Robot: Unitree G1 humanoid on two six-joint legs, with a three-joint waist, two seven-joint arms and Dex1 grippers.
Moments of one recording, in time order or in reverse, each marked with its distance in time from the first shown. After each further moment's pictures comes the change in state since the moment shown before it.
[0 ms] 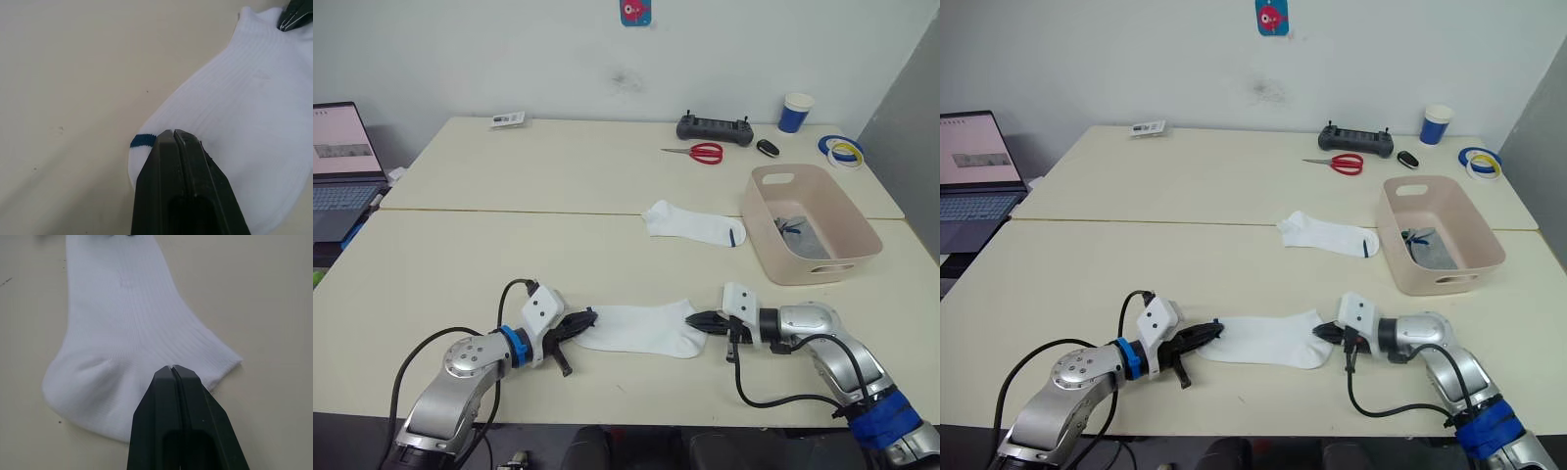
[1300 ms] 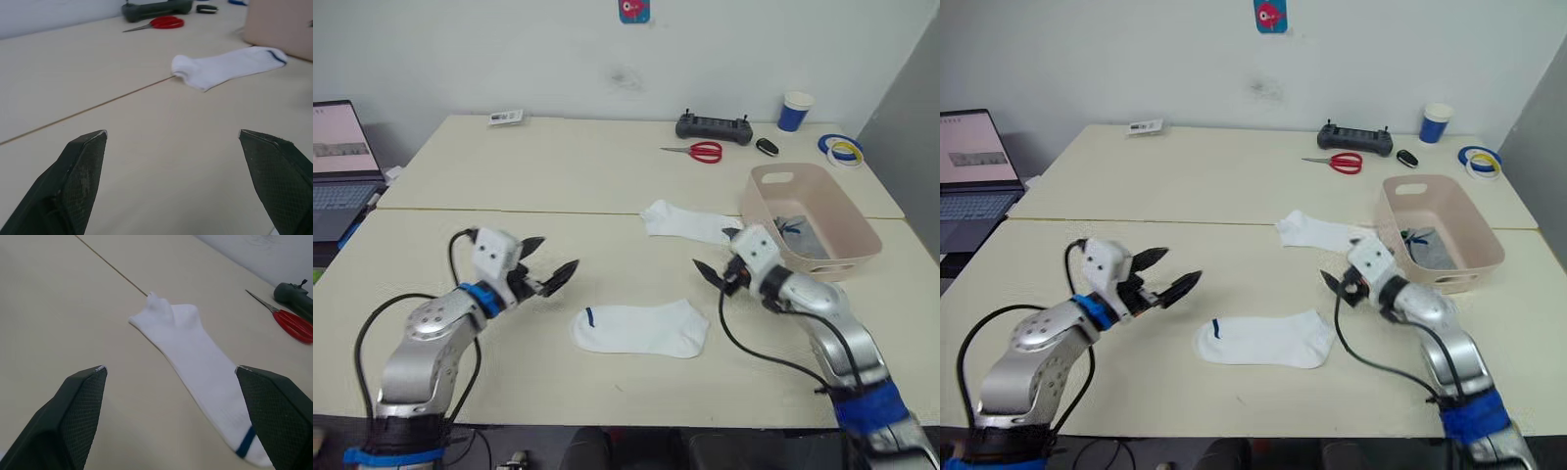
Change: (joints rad) left arm -0.233 -0.035 0.167 -0.026 -0.094 0.097 0.122; right arm -0.207 0.174 -0.071 0.031 -0.177 0.110 -0.458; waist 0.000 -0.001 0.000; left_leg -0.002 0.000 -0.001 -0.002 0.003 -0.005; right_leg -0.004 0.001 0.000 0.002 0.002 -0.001
